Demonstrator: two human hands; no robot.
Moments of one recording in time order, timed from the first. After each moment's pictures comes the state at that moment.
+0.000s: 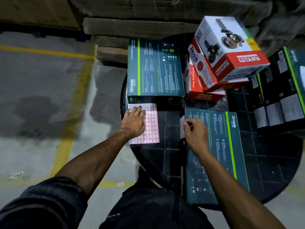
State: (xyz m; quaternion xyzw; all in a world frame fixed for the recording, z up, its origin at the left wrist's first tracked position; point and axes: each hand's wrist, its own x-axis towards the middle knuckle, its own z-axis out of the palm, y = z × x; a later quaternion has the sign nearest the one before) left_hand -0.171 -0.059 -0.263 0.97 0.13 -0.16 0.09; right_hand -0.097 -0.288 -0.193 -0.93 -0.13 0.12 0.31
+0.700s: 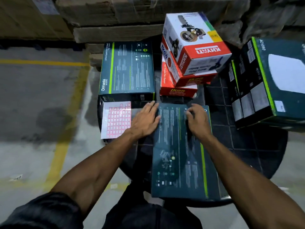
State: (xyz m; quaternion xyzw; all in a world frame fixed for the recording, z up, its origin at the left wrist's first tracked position) left_hand -0.103 -0.204 -0.220 0.96 0.11 -0.08 0.23; right_hand -0.001 -0.402 -0.209 -0.91 -0.17 0.13 0.35
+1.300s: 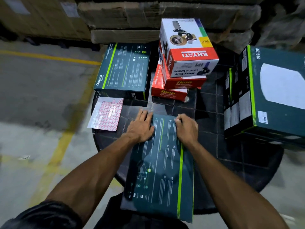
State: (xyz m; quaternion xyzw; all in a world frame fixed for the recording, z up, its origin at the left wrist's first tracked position) left_hand -0.096 -0.287 -0.206 0.94 0.22 -0.19 0.16; right_hand 0.013 -0.444 -0.219 -0.92 -0.22 0.14 0.31
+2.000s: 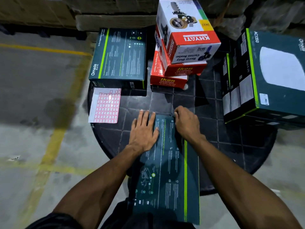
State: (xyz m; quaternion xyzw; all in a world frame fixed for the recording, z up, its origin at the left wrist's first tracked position) left_hand -0.149 -0.319 -0.238 0.96 0.21 -0.09 0.16; right_hand -0.018 -0.443 -0.206 -0.94 -0.28 0.12 0.15
